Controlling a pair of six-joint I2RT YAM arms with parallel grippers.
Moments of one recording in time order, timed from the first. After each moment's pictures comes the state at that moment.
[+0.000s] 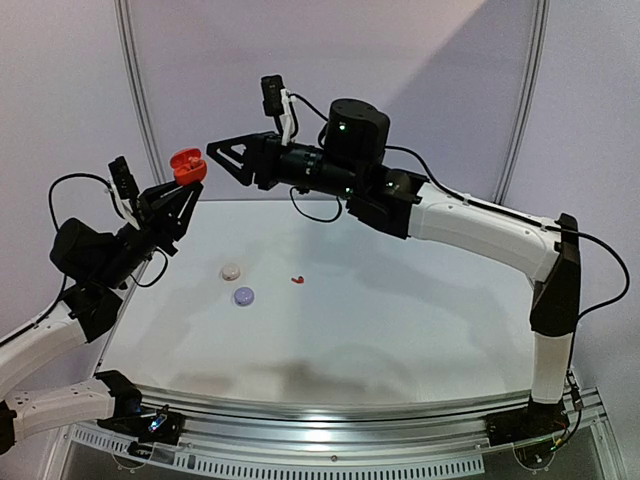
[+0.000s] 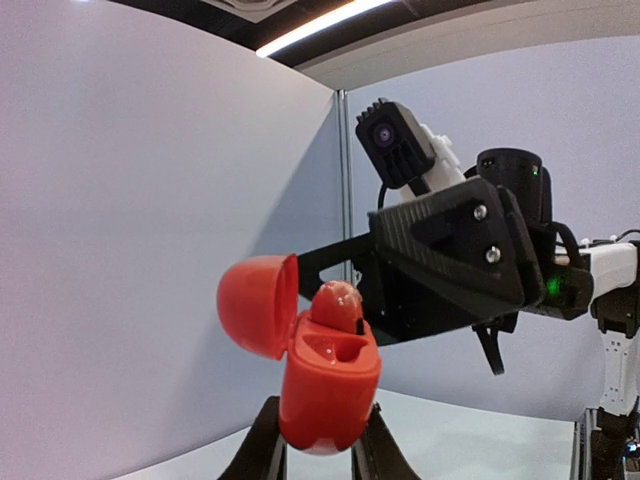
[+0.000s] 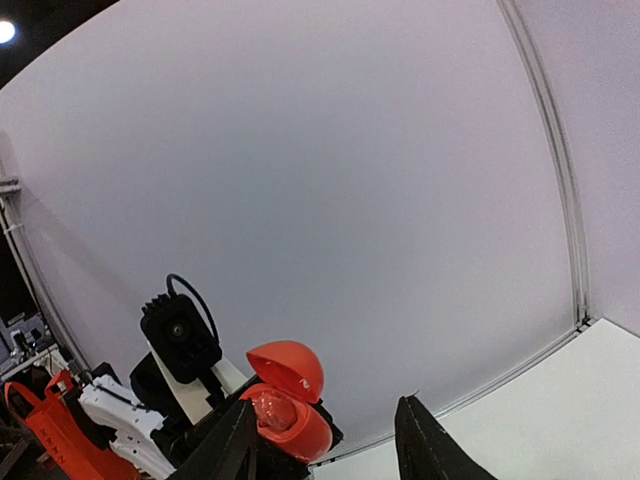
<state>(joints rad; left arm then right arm) -0.51 0.79 0.56 0.70 0.33 -0.15 1.06 2.01 2.01 0.22 -0.31 0.48</state>
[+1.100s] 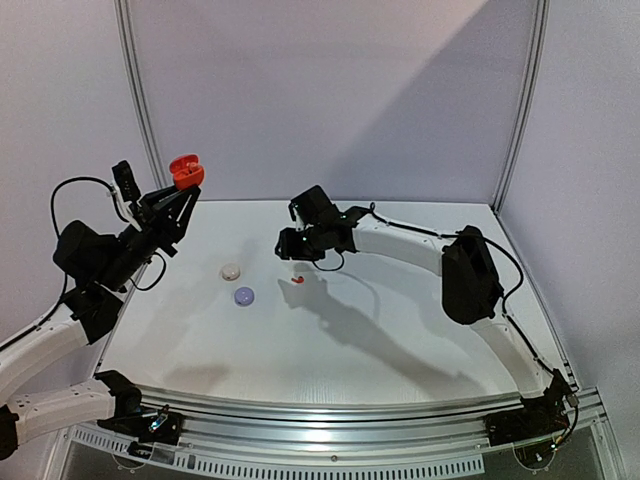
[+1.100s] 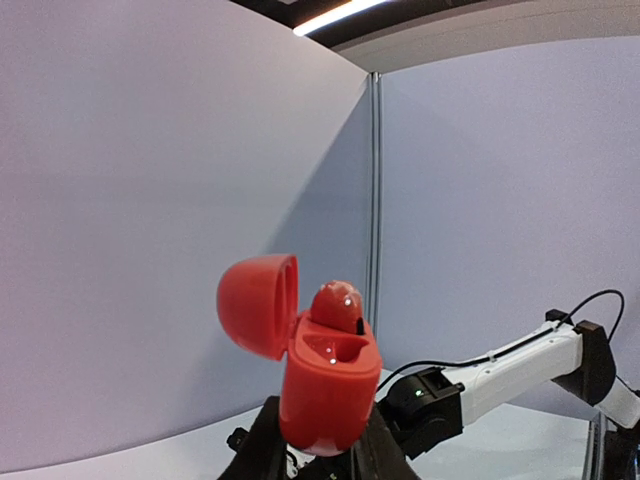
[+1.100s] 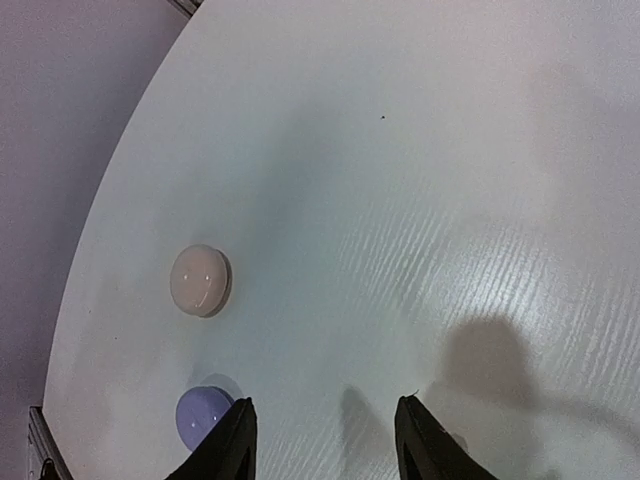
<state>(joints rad) -0.45 0.78 0.52 0.68 0.30 -0.18 0.86 2.56 2.32 -0.47 -0.04 0.64</state>
